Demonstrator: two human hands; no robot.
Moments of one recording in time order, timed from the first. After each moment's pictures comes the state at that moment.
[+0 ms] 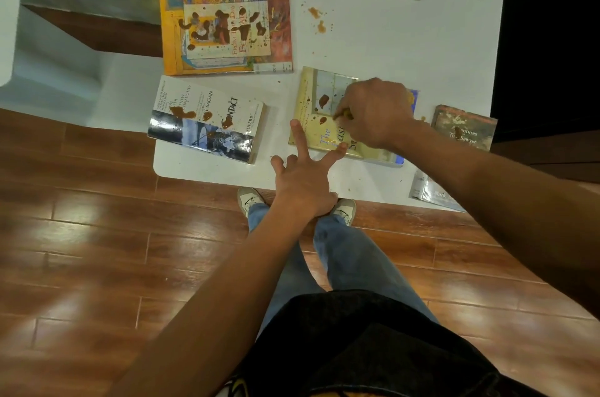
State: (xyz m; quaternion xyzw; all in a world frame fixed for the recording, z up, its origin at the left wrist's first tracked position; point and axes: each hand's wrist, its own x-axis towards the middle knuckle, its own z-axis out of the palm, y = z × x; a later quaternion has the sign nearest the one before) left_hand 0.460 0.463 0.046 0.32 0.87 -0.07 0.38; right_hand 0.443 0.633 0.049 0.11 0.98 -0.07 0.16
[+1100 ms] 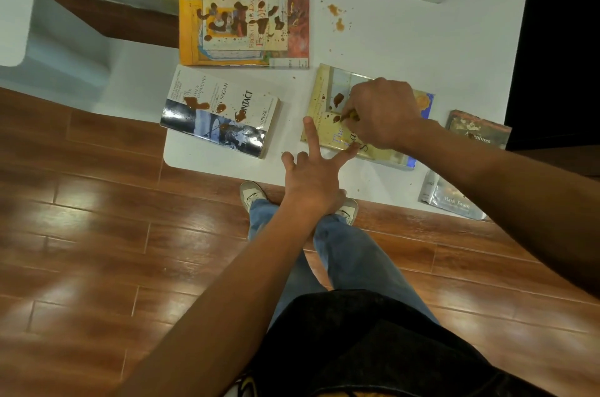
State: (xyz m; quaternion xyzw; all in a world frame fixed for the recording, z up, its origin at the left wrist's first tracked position) left_hand 0.460 0.459 0.043 0.31 0.87 -0.05 0.38; right_hand 0.435 0.624 0.047 0.04 0.98 -0.05 0.17
